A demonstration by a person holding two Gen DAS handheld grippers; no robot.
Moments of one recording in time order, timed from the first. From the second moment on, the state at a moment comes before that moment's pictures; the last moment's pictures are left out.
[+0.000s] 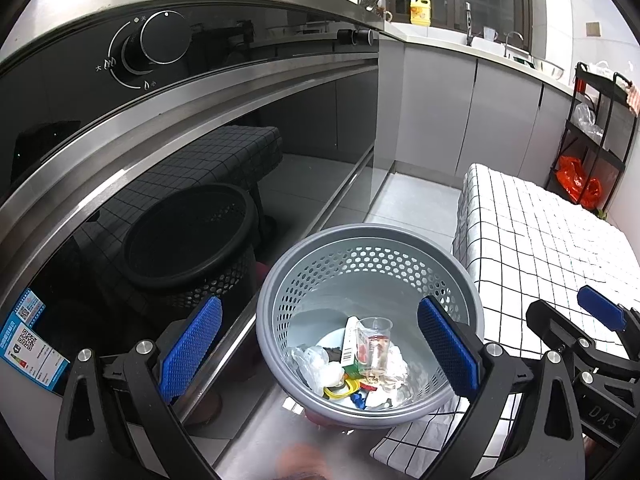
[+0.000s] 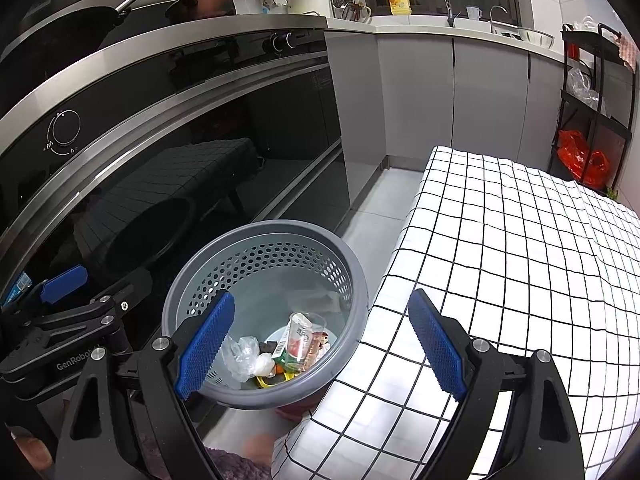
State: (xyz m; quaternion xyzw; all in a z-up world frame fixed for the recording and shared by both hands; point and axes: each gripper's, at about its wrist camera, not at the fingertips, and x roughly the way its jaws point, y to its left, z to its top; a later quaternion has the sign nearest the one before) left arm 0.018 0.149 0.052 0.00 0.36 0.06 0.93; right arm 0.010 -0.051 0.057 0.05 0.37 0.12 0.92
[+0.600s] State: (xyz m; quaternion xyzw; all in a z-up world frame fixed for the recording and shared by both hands) left arm 0.021 0.152 0.048 -0.01 0.36 0.06 0.93; right arm 0.009 -0.051 0.057 0.05 0.37 0.12 0.92
